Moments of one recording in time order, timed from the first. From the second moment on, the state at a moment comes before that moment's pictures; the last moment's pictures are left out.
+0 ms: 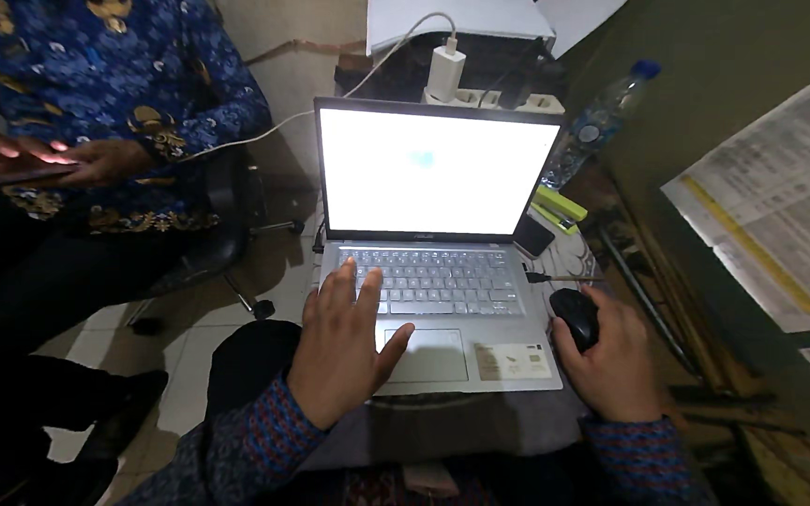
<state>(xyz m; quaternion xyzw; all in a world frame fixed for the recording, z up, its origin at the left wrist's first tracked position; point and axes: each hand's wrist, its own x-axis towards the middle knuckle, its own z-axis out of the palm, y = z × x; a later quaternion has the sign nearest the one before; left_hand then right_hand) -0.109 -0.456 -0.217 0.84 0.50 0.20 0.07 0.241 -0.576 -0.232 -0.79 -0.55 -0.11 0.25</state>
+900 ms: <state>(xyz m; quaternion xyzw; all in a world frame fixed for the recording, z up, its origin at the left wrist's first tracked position) -0.109 -0.456 -0.217 0.84 0.50 0.19 0.07 0.241 -0.576 -0.232 -0.79 -0.55 -0.11 0.25</state>
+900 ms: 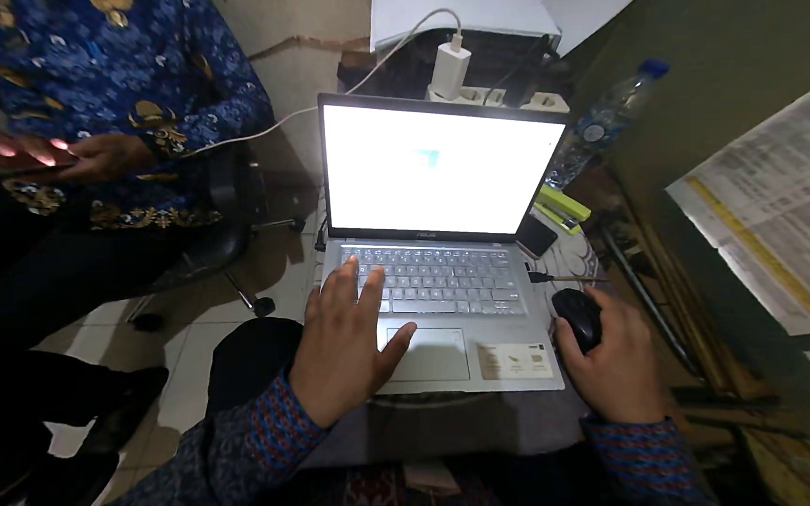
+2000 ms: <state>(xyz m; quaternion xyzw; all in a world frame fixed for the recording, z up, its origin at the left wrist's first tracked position) -0.110 -0.456 -0.218 0.84 0.49 0.20 0.07 0.241 -0.576 -0.232 -0.79 -0.55 -0.11 0.25</state>
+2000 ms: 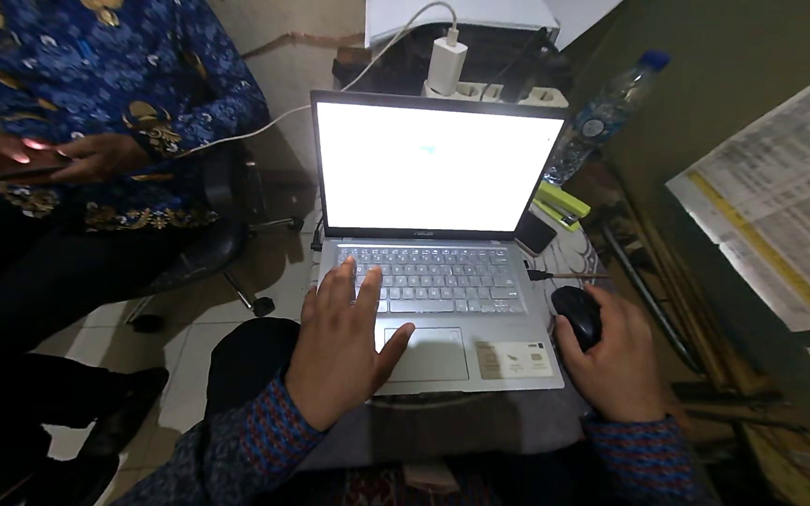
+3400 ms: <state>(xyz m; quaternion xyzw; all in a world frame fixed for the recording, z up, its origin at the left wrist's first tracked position) -0.110 -0.456 -0.218 0.85 0.49 0.19 0.07 0.243 -0.578 -0.231 -0.80 -0.54 -0.13 0.25</state>
